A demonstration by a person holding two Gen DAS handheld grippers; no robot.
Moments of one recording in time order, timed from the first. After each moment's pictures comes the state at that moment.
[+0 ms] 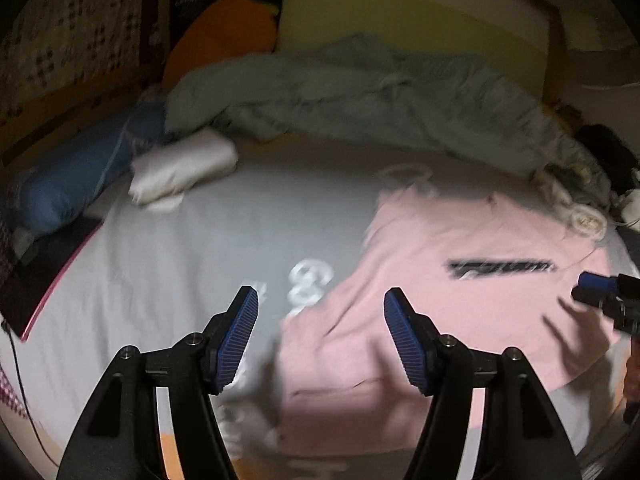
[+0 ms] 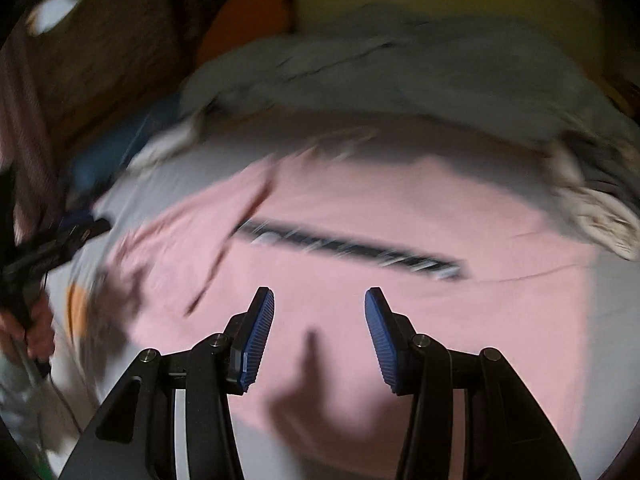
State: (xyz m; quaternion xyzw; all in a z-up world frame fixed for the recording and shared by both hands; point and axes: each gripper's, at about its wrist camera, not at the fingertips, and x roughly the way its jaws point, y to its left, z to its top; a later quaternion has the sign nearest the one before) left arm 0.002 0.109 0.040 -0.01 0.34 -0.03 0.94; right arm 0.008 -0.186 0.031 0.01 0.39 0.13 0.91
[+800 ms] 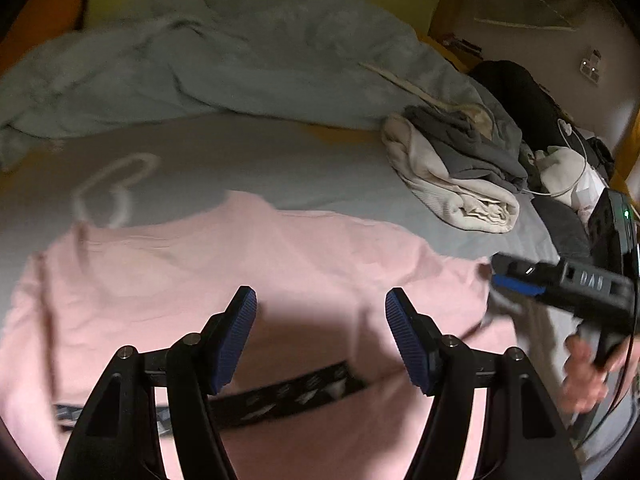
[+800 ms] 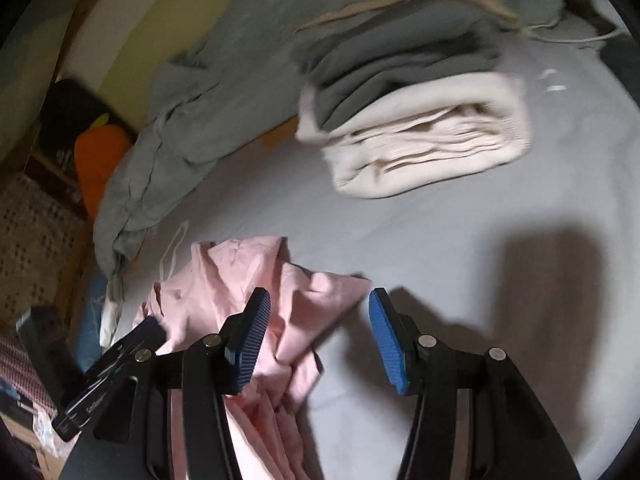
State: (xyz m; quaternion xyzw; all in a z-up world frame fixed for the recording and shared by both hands) left arm 0.155 -0.192 0.002 -0.01 0.44 -0.25 0.86; right arm 0.095 -0.443 -0.007 0.30 0.44 0.01 0.85
